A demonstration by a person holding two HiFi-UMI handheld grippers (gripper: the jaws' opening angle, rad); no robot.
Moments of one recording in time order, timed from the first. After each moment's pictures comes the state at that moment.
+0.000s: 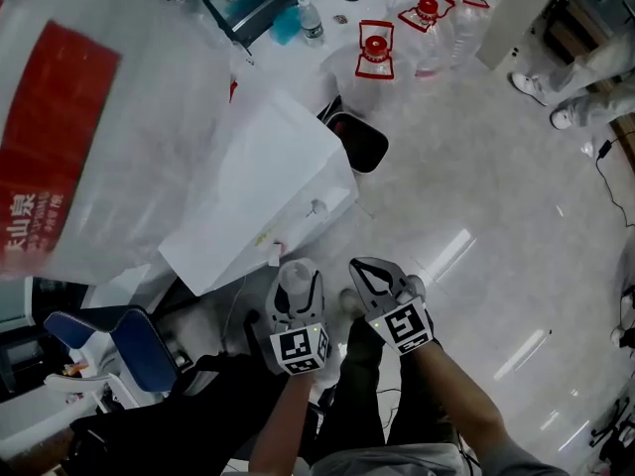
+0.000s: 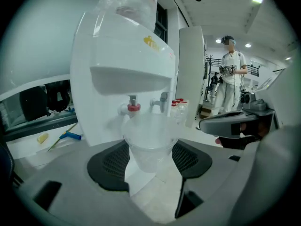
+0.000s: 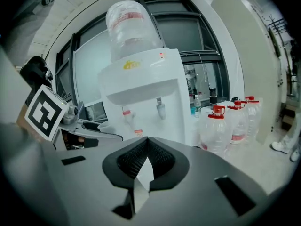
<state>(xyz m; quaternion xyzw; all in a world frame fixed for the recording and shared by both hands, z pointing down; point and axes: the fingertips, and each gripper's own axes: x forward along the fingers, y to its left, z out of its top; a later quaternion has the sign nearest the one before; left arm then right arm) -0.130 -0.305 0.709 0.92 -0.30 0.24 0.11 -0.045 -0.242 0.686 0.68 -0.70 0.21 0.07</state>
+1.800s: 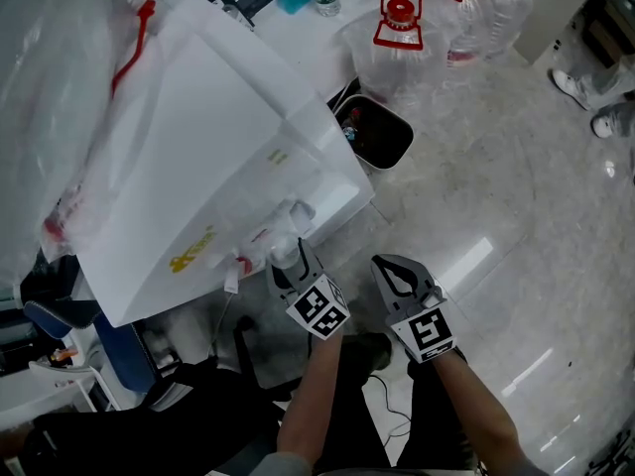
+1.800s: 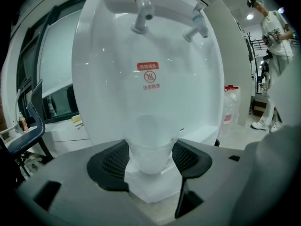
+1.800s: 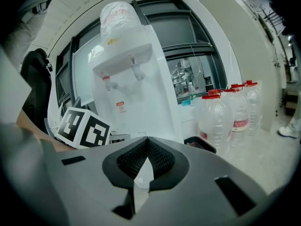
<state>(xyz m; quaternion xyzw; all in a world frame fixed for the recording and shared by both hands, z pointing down) -0.126 -0.379 0.887 0.79 -0.56 0.23 0.08 -0.002 -0.239 0.826 0.67 -0.71 0.21 0.04</state>
